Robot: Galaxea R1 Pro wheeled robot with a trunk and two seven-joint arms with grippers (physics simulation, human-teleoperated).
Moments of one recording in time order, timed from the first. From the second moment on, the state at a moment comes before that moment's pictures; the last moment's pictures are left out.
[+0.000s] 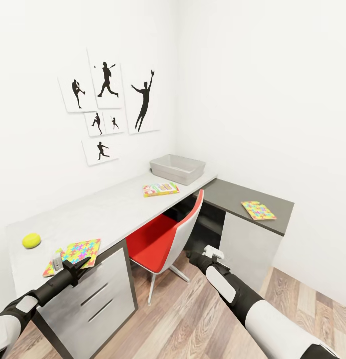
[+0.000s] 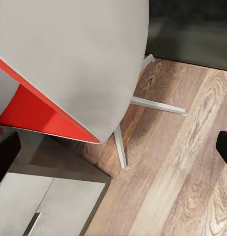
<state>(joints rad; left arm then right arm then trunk) -0.75 0.30 1.26 -0.19 -0.20 0.70 -1.08 -0.71 0.02 0.59 -0.66 -1.04 0.14 -0.30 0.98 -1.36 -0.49</state>
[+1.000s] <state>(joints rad) -0.76 0.30 1.26 -0.19 -0.20 0.69 -1.07 -0.71 0.02 0.59 -0.66 -1.04 0.14 -0.30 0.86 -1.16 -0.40</state>
